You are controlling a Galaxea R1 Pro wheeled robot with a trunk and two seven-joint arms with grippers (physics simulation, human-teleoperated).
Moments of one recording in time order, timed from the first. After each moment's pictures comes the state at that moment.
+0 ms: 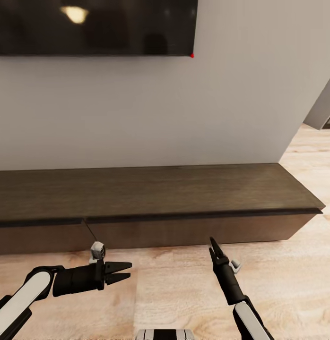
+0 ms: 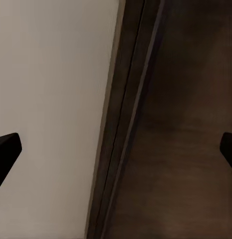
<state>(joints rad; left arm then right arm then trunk) -0.29 0.50 -0.34 -1.52 1.47 1.00 -0.42 -0.29 0.01 0.03 -0.86 -1.32 0.02 0.75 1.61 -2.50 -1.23</state>
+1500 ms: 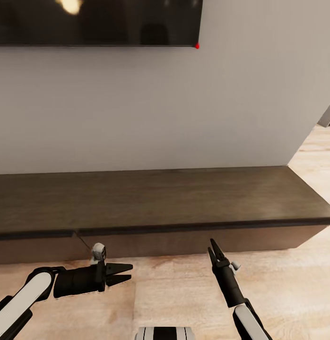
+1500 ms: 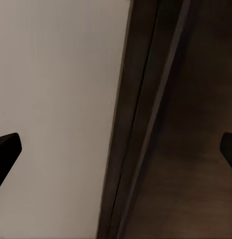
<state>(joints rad) -0.29 0.50 -0.35 -1.52 1.47 1.00 -0.43 -0.29 0.01 0.02 -0.83 -1.32 0.03 0.88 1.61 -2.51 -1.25</state>
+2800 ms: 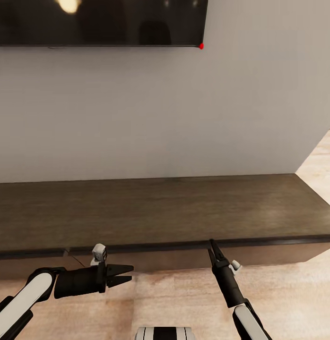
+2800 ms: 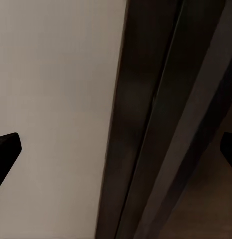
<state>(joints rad) -0.29 0.50 -0.36 -1.52 1.47 1.00 -0.43 -0.29 0.01 0.02 -0.83 -1.32 0.03 0.87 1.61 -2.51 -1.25</state>
